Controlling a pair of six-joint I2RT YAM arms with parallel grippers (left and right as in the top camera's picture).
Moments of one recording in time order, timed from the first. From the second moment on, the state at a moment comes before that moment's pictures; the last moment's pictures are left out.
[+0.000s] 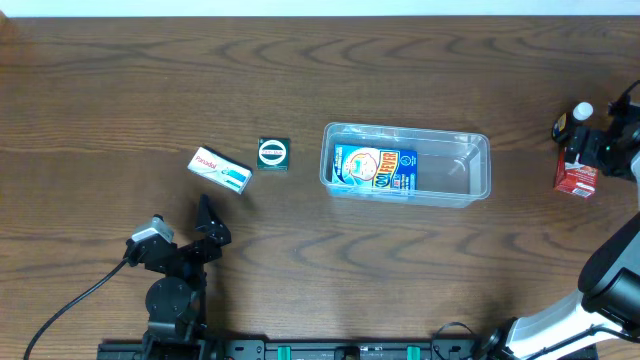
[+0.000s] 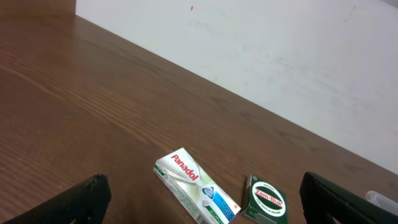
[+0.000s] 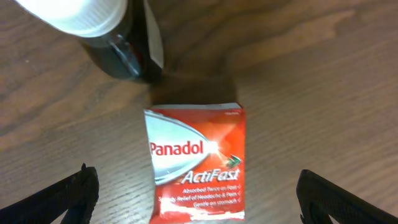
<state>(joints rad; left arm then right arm) -0.12 0.01 0.06 -0.18 -0.30 -0.45 -0.56 1.86 1.33 -0.62 -0.05 -0.20</state>
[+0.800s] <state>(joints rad) -0.12 0.01 0.06 -0.18 -0.30 -0.45 -0.59 1.99 1.23 -0.50 -0.08 -0.23</state>
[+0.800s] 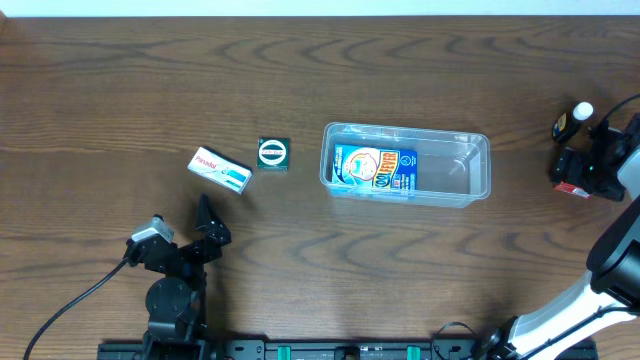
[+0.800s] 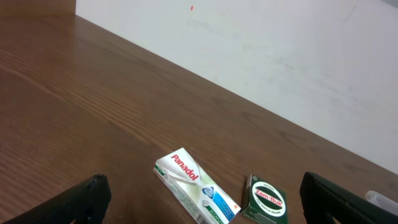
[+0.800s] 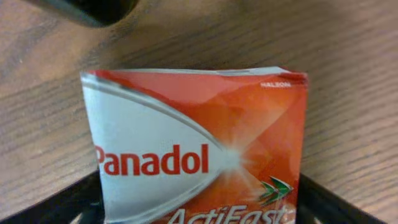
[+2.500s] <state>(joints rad) -0.12 0.01 0.06 -0.18 -0.30 -0.45 -0.05 1.39 1.23 -0.71 -0.10 0.05</state>
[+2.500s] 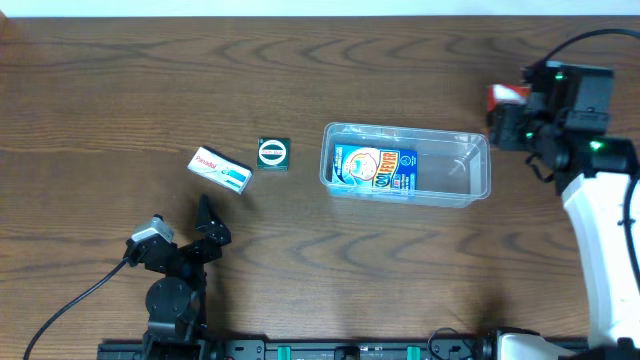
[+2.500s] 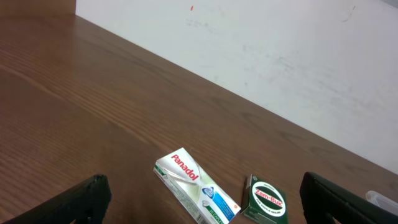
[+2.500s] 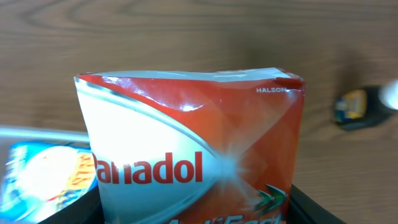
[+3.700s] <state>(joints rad) -0.12 0.01 0.06 -0.18 -0.30 -0.45 0.25 1.75 1.23 -0.89 0.04 0.26</state>
